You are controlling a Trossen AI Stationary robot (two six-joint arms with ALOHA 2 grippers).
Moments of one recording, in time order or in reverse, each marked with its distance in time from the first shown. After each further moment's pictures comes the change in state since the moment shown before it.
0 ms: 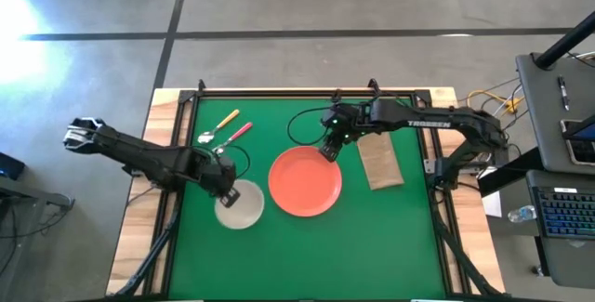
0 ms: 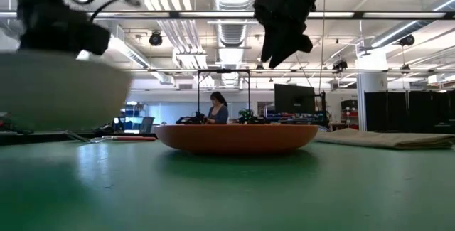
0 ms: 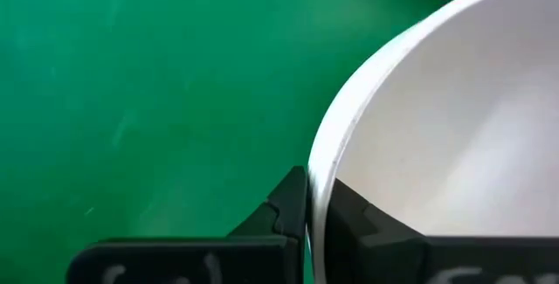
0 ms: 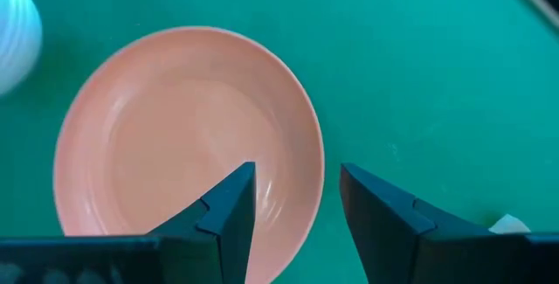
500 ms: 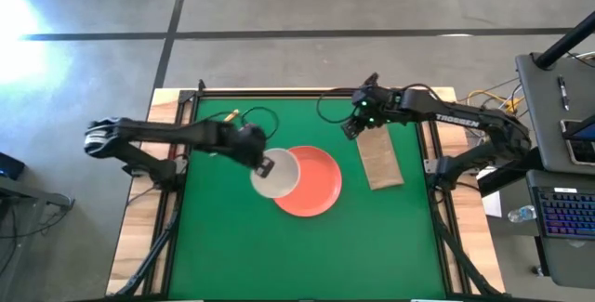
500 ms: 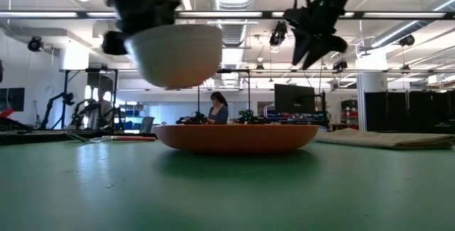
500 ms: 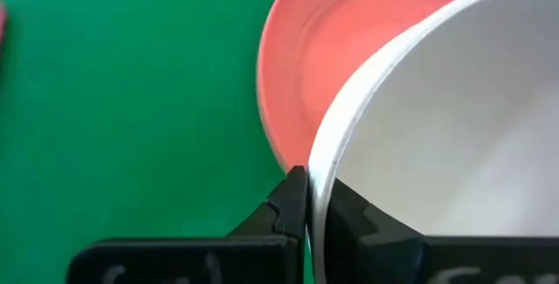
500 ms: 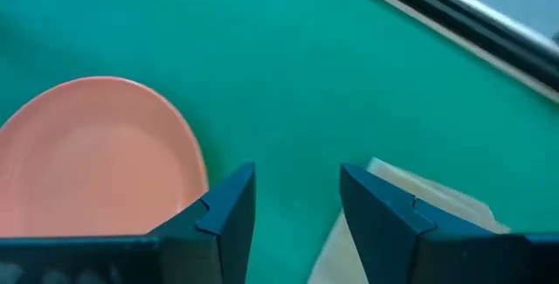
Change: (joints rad) left arm 0.286 0.296 0.390 0.060 -0.034 0.249; right arm -0.180 -0.240 -0.208 -0.008 0.087 0.111
